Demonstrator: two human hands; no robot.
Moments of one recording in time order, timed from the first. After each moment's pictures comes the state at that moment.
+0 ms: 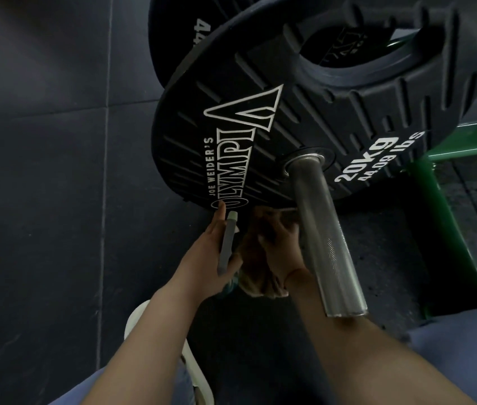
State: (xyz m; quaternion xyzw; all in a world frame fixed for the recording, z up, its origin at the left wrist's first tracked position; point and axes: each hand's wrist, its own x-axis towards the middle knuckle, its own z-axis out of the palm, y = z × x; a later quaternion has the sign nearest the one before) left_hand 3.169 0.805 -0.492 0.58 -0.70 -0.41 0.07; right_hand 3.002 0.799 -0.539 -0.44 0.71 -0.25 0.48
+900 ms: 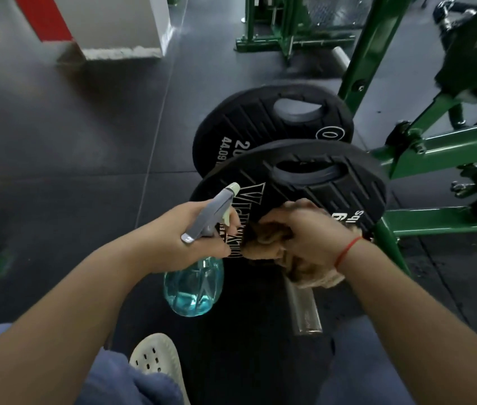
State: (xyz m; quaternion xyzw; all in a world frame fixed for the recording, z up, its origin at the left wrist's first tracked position) left_hand 3.192 0.798 -0.250 0.48 -0.70 -0.49 0.17; right_hand 2.942 0.749 -0.314 -0.81 0.54 0.03 0.21
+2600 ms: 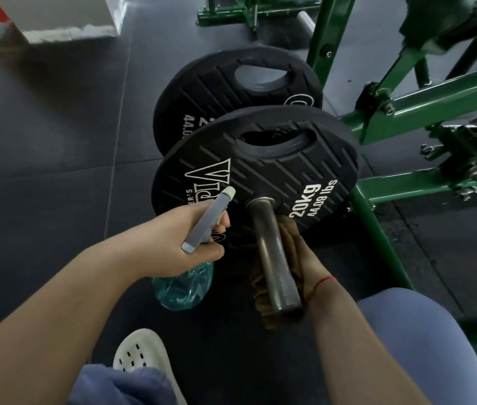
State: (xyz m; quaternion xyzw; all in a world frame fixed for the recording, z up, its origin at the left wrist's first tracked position) left_hand 3.154 0.795 -0.274 0.47 -0.75 -0.47 0.06; right_hand 2.920 0.819 -0.408 -0.07 0.61 -0.31 0.72
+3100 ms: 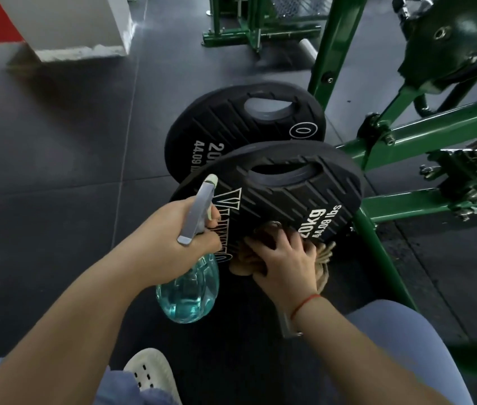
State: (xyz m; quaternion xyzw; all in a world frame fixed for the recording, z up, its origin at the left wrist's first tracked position) left_hand 3.171 0.782 -0.245 0.54 -0.70 -0.44 0.19; right_hand 2.959 0.801 -0.398 -0.74 0.67 -0.08 0.00
